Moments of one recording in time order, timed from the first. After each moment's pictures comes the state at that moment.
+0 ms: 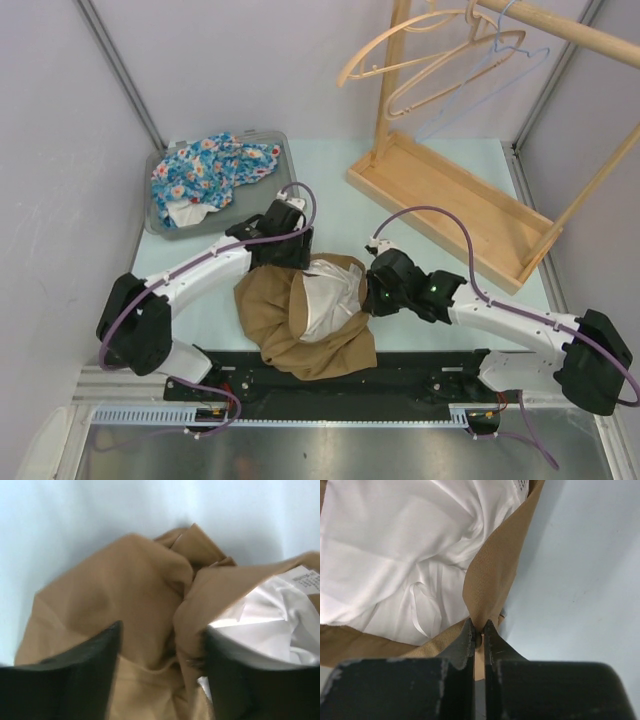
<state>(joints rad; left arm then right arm) -0.65 1.44 1.02 -0.55 -0.11 -0.41 0.93 1.18 0.76 -0.47 0.06 0.64</state>
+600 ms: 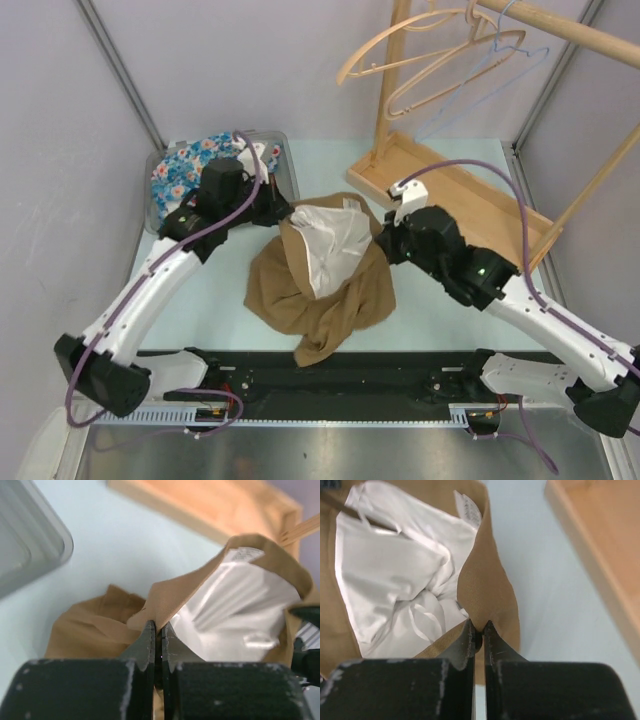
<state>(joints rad) -0.47 1.24 1.25 -0.54 0.20 -0.34 0.85 1.04 1.06 -0.50 0.27 0.29</state>
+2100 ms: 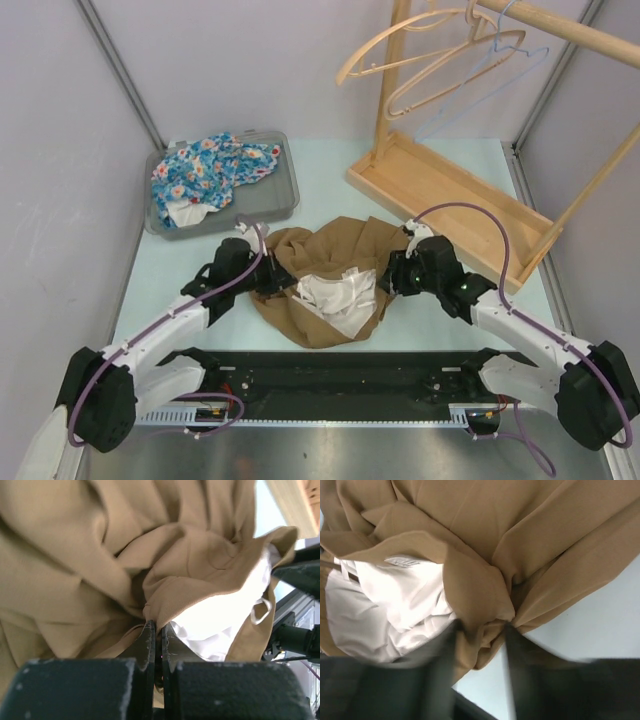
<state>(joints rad) -0.47 1.01 0.46 -0.07 0.30 -0.64 0.58 1.04 0.55 -0.18 -0.14 0.47</state>
